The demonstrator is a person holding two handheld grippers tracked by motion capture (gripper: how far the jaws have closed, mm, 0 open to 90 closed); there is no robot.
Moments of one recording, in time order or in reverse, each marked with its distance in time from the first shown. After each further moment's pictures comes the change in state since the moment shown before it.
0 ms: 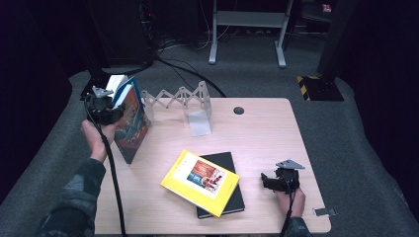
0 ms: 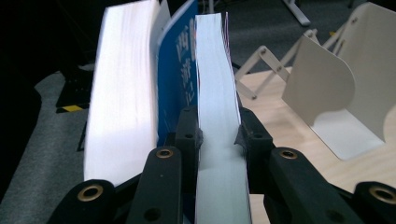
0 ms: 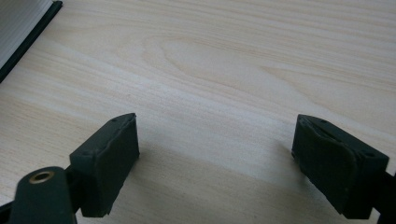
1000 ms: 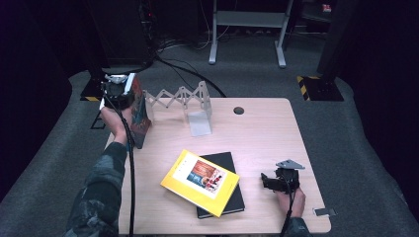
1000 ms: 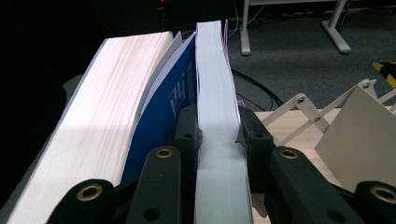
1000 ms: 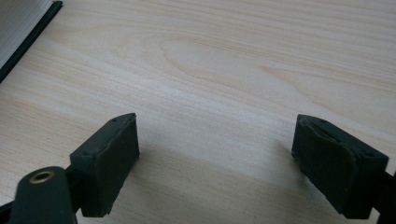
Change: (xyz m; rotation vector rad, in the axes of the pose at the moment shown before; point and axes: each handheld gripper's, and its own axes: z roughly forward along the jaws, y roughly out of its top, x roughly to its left) left arm -0.013 0.024 0.063 -0.037 0.140 -0.082; right arm 0.000 0.000 0.000 0.000 0.000 0.001
